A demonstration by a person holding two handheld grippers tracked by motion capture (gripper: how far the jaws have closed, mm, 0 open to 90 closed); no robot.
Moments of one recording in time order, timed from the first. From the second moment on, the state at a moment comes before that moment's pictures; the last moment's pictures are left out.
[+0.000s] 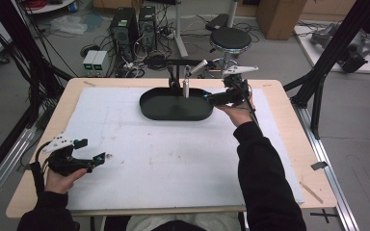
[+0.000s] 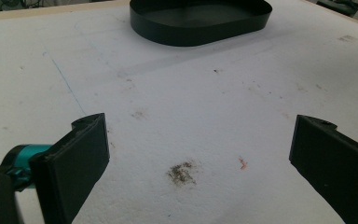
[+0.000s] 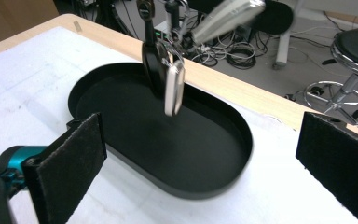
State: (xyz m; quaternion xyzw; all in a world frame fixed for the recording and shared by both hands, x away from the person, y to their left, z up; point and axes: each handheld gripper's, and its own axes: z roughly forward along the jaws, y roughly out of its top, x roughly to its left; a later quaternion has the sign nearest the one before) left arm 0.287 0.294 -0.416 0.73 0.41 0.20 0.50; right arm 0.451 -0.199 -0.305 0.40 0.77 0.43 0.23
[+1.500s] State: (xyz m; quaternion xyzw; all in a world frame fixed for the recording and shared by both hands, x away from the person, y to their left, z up) left arm 0.287 0.291 -0.416 0.74 0.42 0.19 0.49; right arm 0.364 -0.308 -0.377 0.45 0.75 0.44 0.21
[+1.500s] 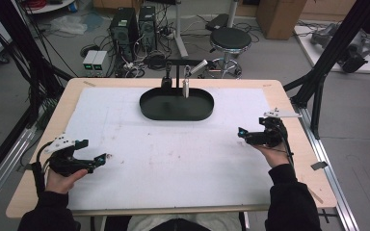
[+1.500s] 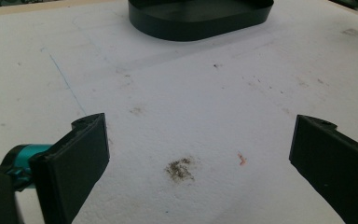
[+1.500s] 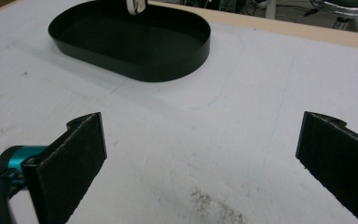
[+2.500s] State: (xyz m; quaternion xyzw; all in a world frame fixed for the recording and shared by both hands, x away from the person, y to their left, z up) left arm 0.287 0.291 -0.417 0.74 0.42 0.20 0.49; right arm 0.319 -0.312 -0.423 0.44 0.79 0.40 0.17
